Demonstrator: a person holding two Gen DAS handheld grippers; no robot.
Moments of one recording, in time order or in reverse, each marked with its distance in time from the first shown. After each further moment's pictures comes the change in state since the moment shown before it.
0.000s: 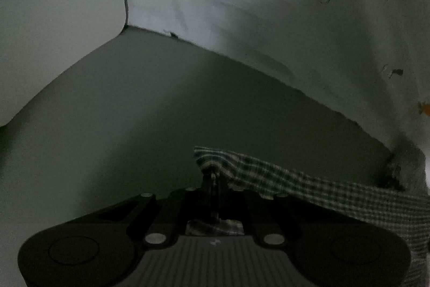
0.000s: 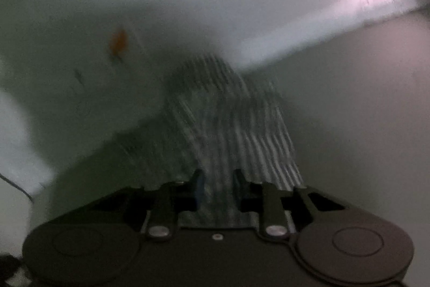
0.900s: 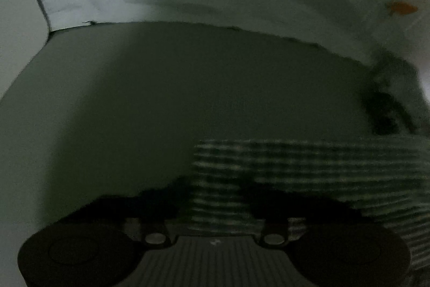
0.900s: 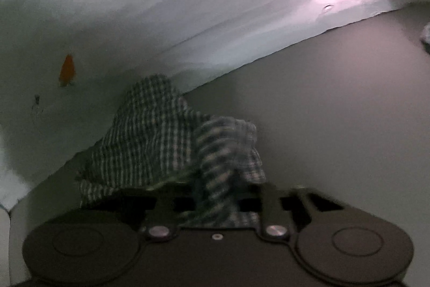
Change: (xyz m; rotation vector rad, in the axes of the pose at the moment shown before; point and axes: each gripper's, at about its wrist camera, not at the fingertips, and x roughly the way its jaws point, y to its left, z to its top) left arm 0.048 -0.090 -0.042 0.264 0.073 -0.075; right arm -0.009 -0.041 0.029 0.040 -0.060 -0.046
